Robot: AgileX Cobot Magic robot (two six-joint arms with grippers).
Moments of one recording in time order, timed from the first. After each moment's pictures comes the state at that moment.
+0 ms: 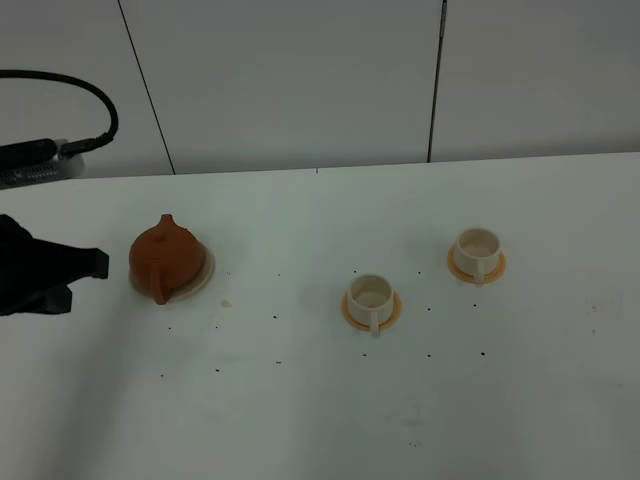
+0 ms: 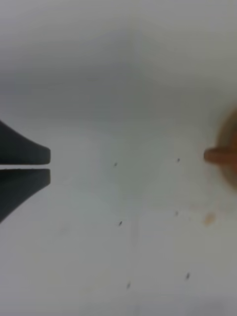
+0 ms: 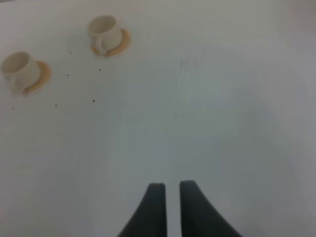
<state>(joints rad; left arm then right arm) -0.07 1.44 -1.10 -0.04 0.83 -0.06 0.12 -0.01 -0.49 0.03 1.07 0.08</state>
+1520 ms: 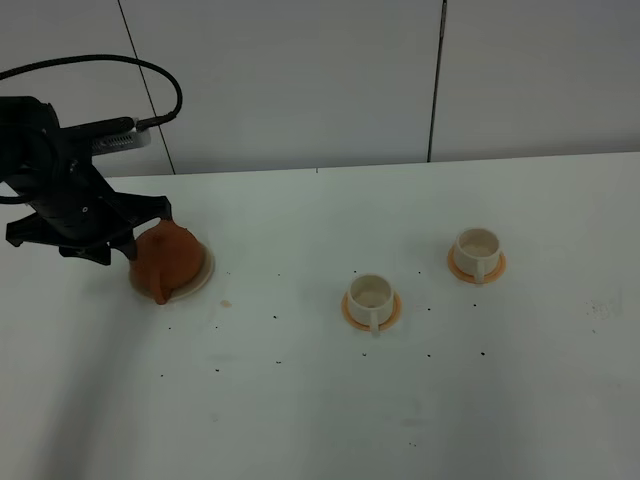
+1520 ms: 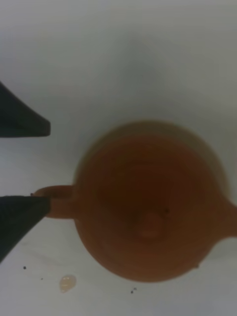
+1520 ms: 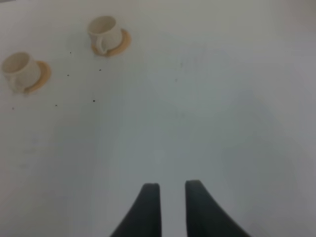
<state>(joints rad) -0.08 2.00 -1.55 0.05 0.81 -0.19 0.12 -0.01 -0.49 0.03 1.07 0.08</state>
